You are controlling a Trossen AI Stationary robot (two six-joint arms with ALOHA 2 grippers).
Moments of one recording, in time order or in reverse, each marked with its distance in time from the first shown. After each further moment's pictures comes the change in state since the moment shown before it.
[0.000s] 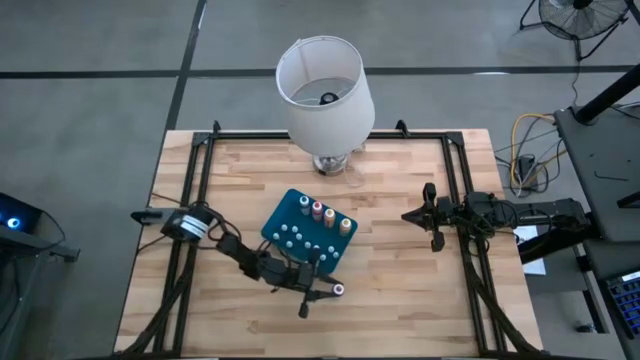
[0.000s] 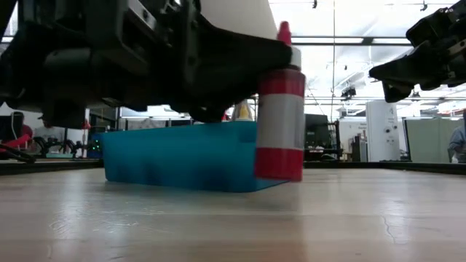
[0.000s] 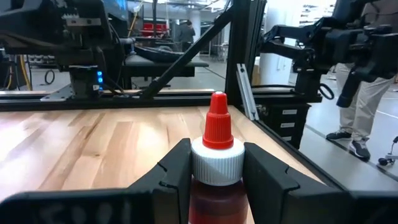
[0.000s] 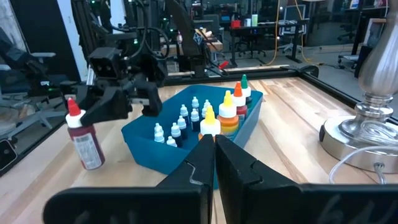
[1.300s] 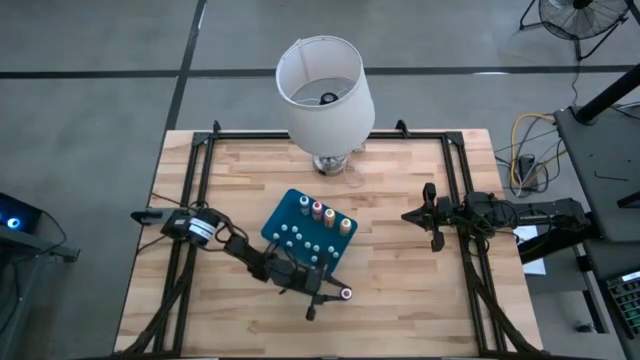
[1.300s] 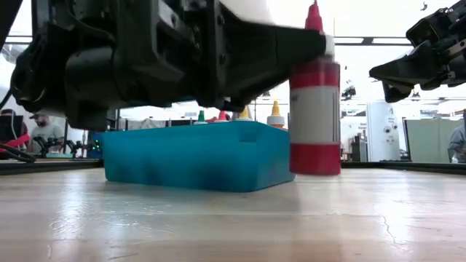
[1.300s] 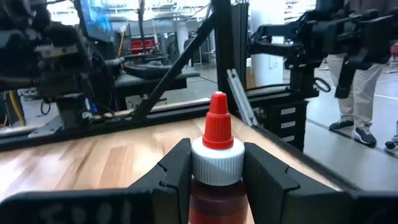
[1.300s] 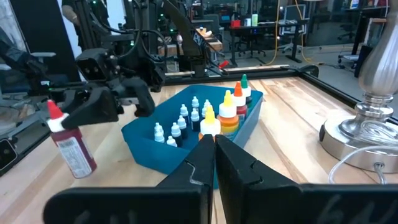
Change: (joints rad) left arm 0.010 0.057 0.101 -0.004 0.068 0.139; right arm 0.000 0.001 0.000 0.000 0.000 0.000
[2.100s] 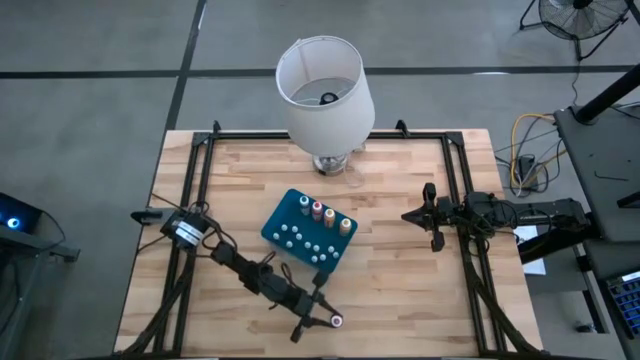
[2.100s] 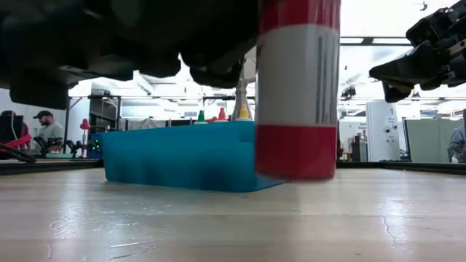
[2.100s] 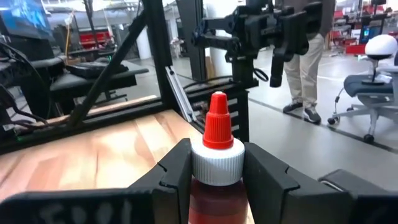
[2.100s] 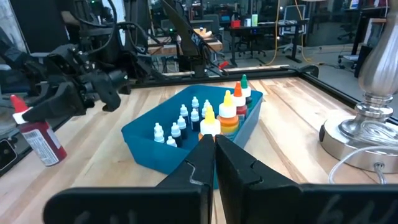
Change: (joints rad) left arm -0.111 -0.061 0.010 -0.129 0.066 0.021; right arm 0.000 0.000 0.000 0.000 0.000 0.000
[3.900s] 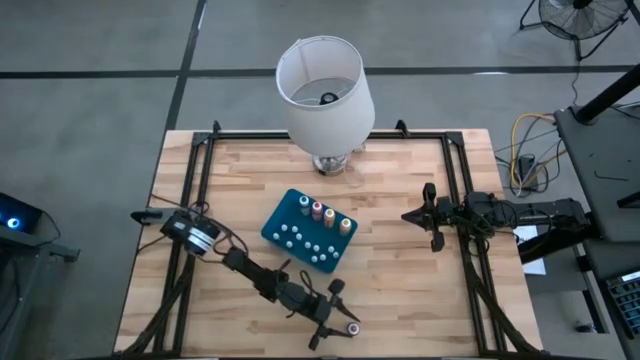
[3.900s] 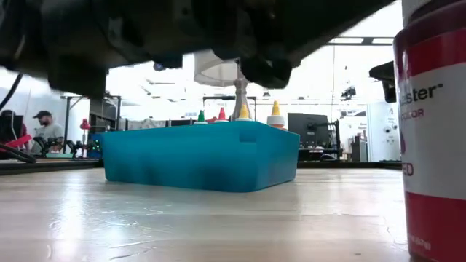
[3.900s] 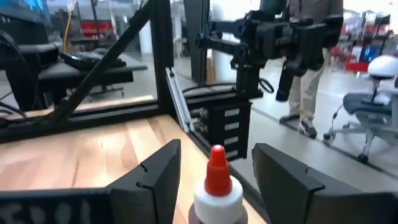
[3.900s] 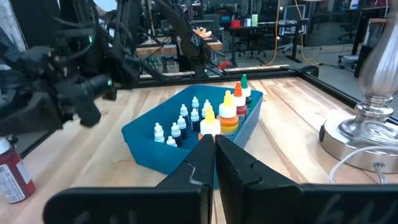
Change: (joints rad) left arm 0.018 0.105 0.228 -0.122 0.001 -0.103; right arm 0.000 0.000 0.000 0.000 0.000 0.000
